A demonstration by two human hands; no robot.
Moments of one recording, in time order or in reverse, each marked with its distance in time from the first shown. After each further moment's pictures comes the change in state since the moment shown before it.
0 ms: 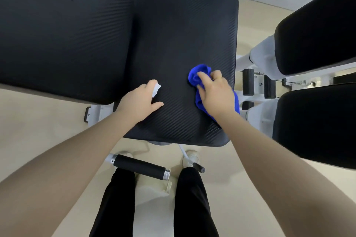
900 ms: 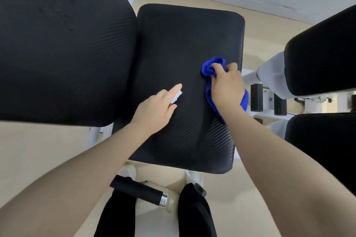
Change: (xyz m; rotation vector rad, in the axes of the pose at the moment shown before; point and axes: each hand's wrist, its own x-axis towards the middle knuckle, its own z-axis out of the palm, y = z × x) left_hand 0.027 0.034 -0.006 -0.073 0.202 0.165; right_hand 0.080 0.016 -0.007 -0.026 0.070 0.222
